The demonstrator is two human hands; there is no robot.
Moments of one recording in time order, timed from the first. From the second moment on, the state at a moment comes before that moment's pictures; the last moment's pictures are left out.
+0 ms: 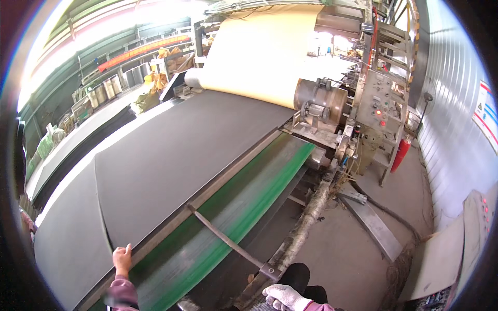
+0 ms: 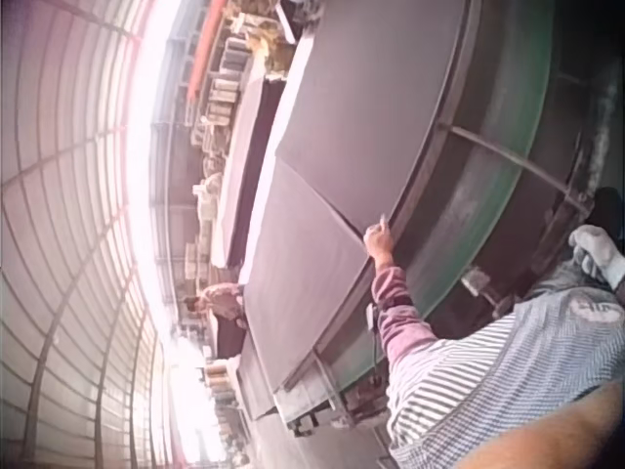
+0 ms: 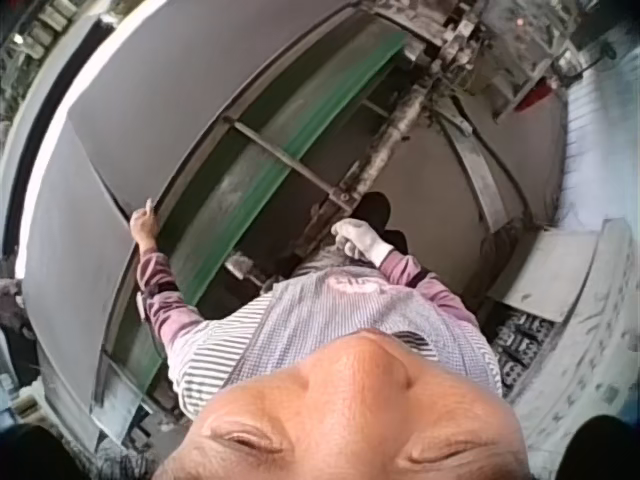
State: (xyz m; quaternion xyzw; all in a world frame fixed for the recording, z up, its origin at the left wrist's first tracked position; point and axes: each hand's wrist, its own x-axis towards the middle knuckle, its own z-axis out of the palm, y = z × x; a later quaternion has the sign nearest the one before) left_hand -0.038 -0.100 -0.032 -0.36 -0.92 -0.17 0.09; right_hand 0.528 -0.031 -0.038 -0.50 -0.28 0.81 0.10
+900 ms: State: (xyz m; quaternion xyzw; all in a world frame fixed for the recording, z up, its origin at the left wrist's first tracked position) left_hand -0.049 -0.065 -0.018 -0.24 -0.96 -0.03 0.11; right_hand 0.531 -0.026 -0.052 -0.51 -0.18 0.83 0.11
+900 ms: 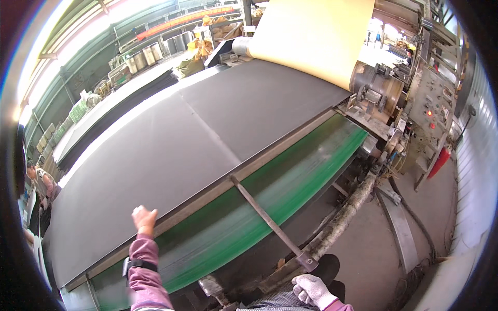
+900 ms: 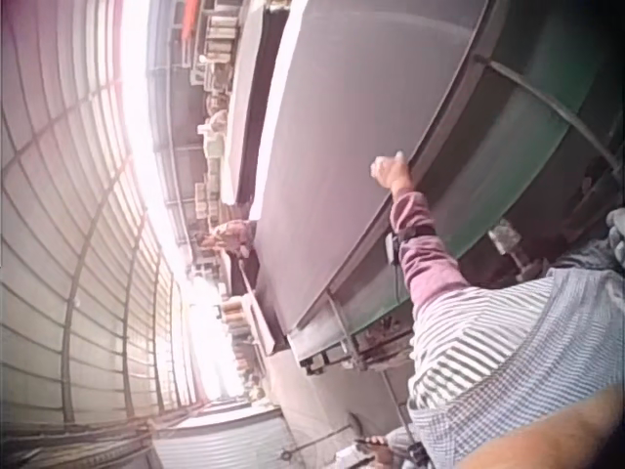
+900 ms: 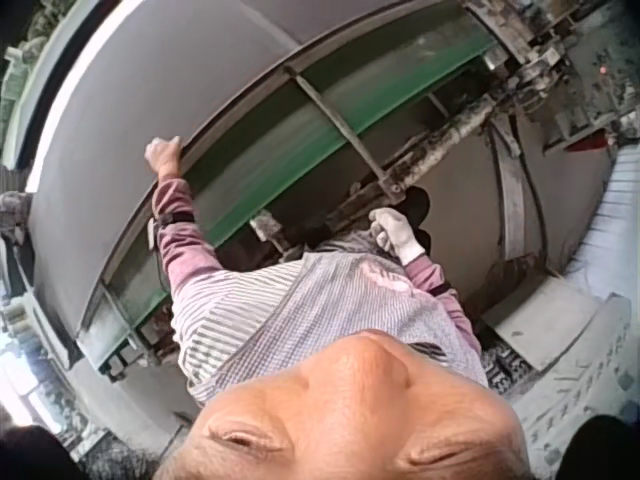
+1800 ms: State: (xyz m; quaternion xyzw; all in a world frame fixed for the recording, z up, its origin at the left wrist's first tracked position) left_hand -0.103 -0.142 -0.058 -0.29 -0.93 0.01 0.22; right_hand 0.542 -0.031 -0.056 -0.47 -0.21 0.85 0.14
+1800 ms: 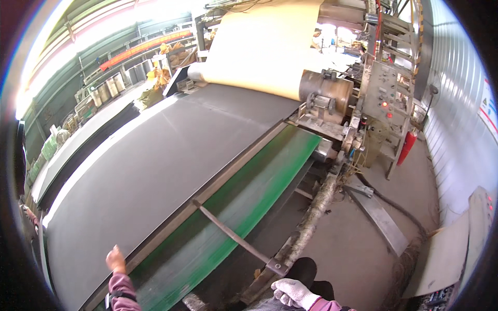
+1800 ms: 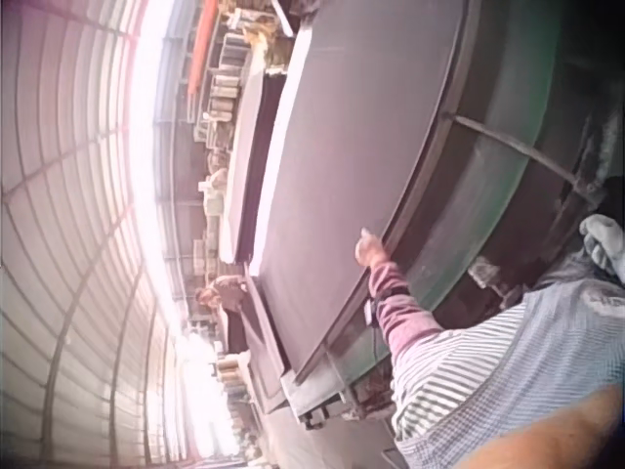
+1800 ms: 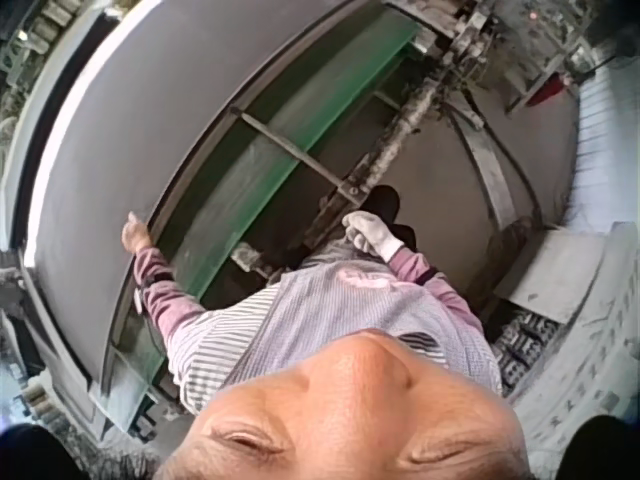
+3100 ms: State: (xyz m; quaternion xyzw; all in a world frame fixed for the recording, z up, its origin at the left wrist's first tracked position) left_hand -0.016 0.009 -0.057 -0.50 -0.86 -0.05 -0.03; right_hand 0.531 -0.035 -0.042 -0.48 -0.24 0.83 0.15
